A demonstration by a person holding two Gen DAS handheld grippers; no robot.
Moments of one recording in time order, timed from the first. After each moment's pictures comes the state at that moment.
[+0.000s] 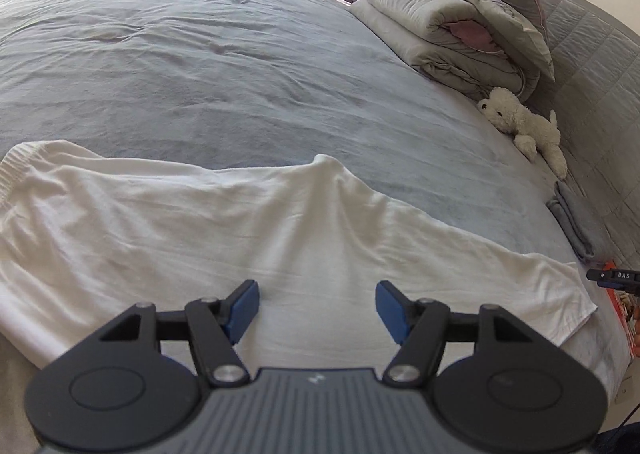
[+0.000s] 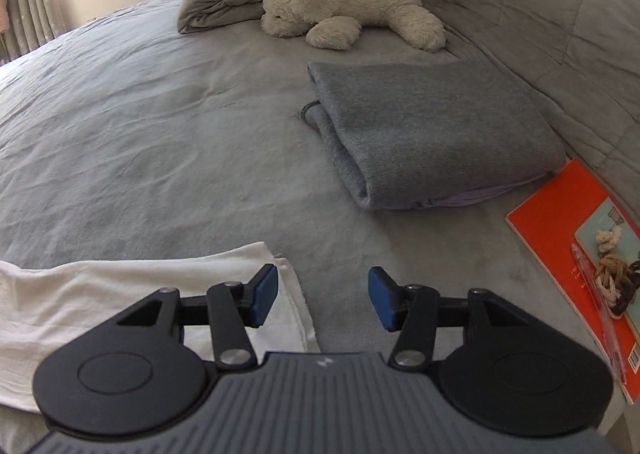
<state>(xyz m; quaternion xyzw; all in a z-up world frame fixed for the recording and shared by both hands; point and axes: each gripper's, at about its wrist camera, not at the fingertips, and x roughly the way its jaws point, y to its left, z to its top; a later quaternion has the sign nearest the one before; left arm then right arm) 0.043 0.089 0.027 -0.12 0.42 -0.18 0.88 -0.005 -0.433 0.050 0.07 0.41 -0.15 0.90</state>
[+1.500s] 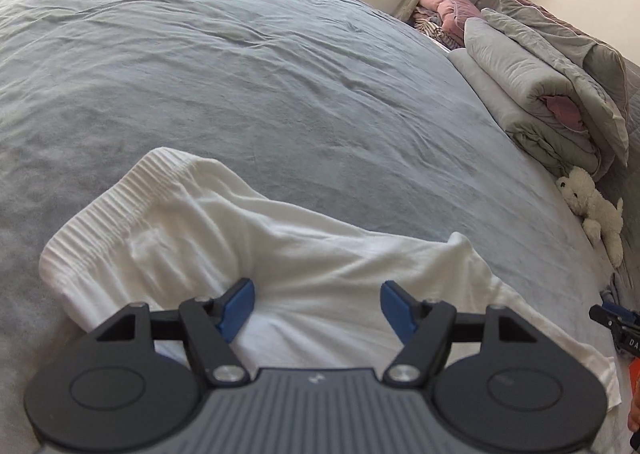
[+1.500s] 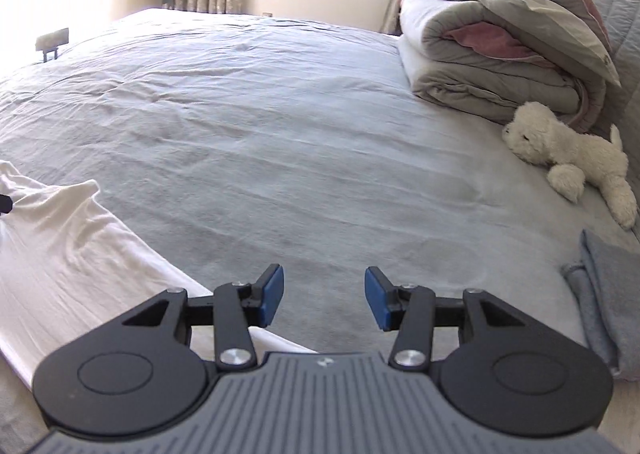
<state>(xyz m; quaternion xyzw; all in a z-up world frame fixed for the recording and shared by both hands) 0.066 0.165 0.023 -0.18 0.42 -0.06 0.89 0.063 -0.221 0.061 -0.09 0.34 0.07 0.93</state>
